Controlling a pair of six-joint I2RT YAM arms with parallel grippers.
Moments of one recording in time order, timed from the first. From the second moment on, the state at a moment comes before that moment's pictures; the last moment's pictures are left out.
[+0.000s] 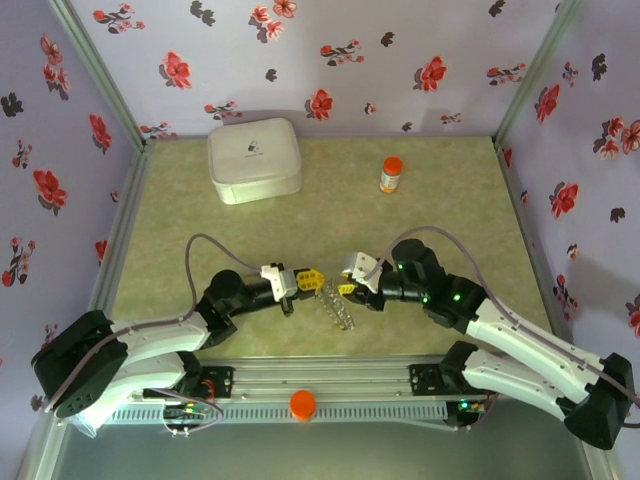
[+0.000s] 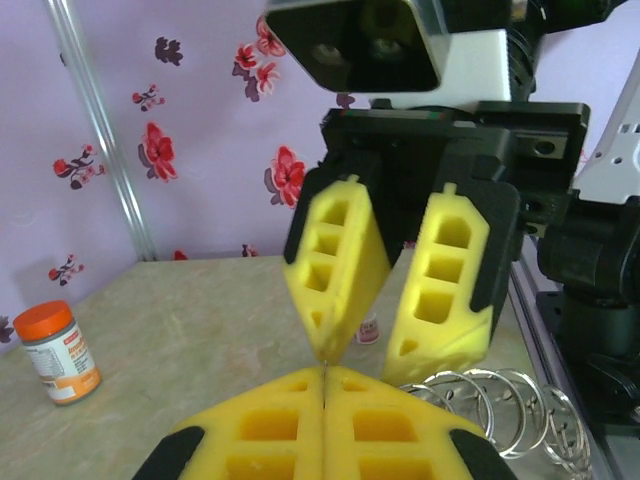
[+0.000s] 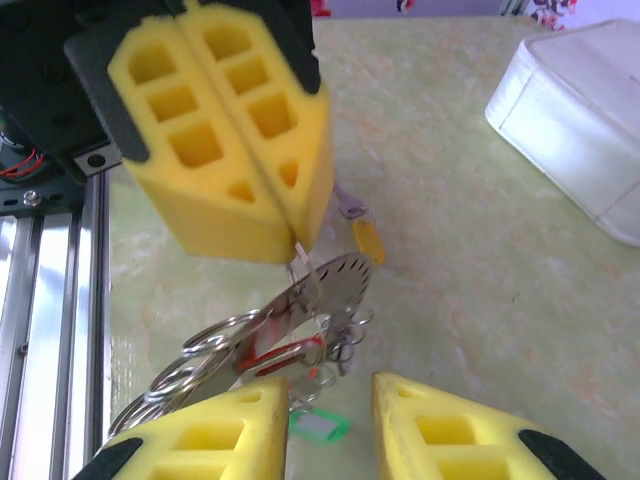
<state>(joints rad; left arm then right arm) -0.92 1.15 0.26 1.00 0.44 0.13 0.85 0.85 0.67 -0.33 -0.36 -0.36</state>
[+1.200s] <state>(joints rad) -0.92 1.18 0.29 1.01 0.50 0.14 0.85 0.85 0.65 -0.27 -0.46 -0.28</state>
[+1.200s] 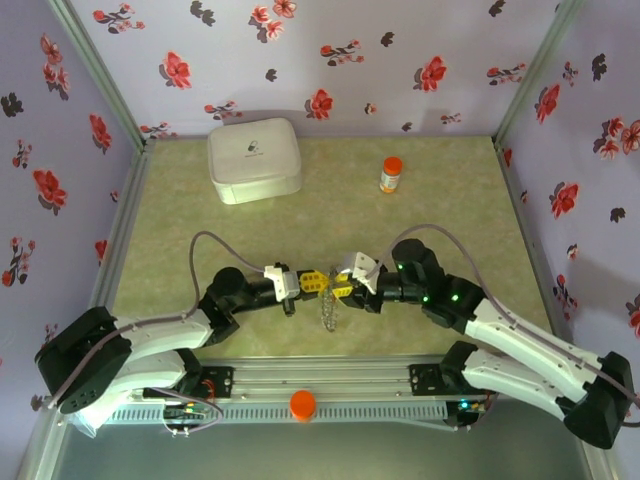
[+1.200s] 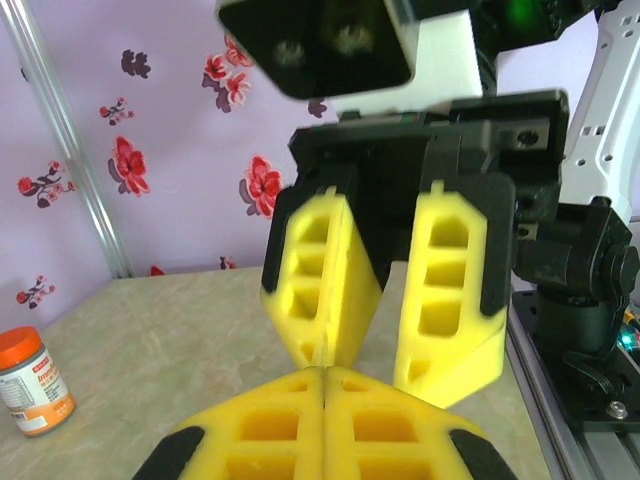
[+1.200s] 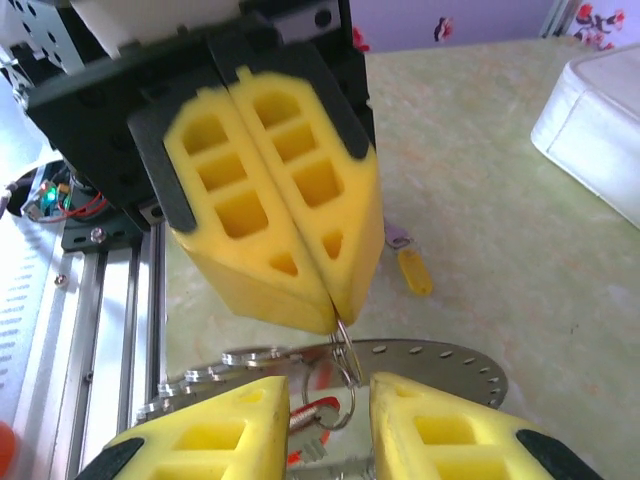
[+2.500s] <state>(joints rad) -0.92 1.01 0.50 0.18 0.48 0.41 0.94 1.08 0.93 -0.69 -0.36 -0.46</state>
